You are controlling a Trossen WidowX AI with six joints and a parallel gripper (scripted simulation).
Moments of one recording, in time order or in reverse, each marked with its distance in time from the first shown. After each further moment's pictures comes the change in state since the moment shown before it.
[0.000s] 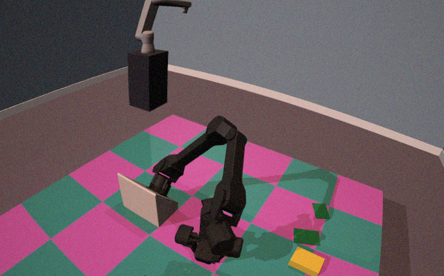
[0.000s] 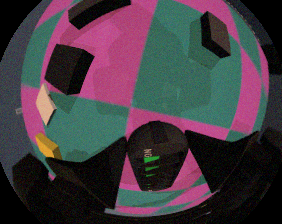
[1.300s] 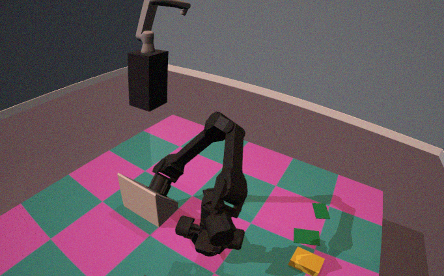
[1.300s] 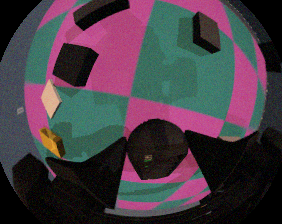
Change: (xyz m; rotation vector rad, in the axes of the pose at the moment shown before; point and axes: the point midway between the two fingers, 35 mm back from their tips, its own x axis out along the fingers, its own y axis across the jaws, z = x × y) arm -0.024 -0.002 -0.013 0.010 0.014 0.000
